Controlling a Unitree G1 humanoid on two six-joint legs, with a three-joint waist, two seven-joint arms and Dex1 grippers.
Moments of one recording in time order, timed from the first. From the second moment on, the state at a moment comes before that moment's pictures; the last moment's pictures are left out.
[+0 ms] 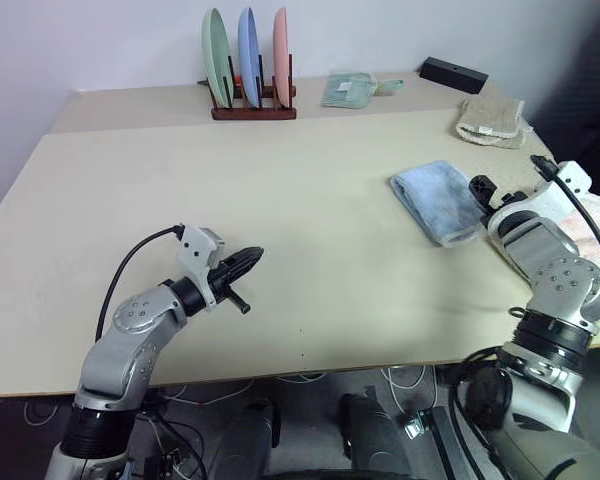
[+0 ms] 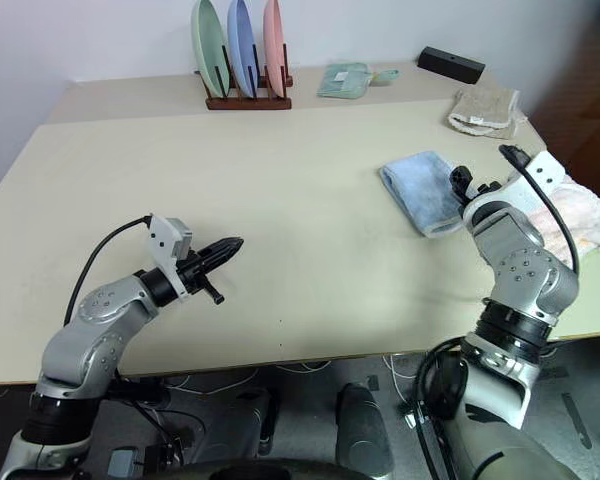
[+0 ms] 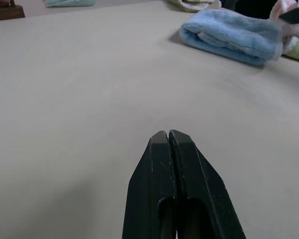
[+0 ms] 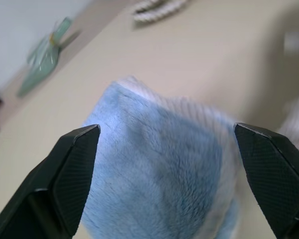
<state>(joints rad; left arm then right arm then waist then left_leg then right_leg) -0.13 0.44 0.02 -0.32 -0.44 0.46 -0.59 -0.57 -0.36 -0.55 -0.06 0.65 0.89 -0.25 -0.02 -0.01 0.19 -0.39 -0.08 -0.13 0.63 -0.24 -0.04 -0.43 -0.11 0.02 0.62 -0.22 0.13</state>
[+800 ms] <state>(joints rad) -0.10 0.40 0.09 -0.29 -0.27 0.29 -0.43 -0.33 -0.61 0.00 -0.13 0.26 0.34 0.50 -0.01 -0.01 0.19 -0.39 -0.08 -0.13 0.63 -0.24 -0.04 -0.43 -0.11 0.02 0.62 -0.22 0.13</state>
